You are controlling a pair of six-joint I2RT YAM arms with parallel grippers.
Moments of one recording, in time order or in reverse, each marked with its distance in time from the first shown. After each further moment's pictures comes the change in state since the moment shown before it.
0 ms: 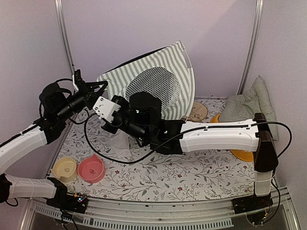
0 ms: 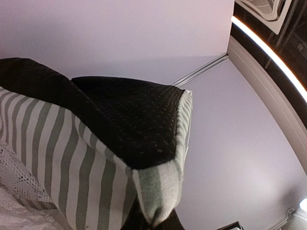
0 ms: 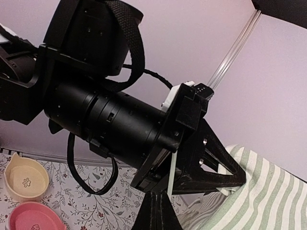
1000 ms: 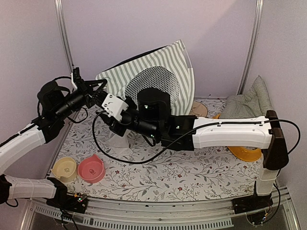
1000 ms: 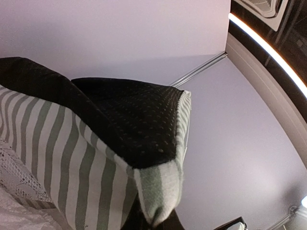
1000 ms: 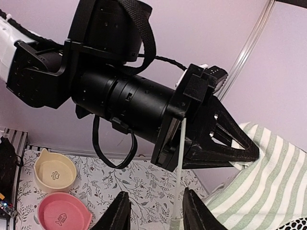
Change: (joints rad) left arm 0.000 -0.014 0.028 -0.039 0.002 0.026; right arm -0.018 -0.108 -0.089 -0.126 -0.123 0.138
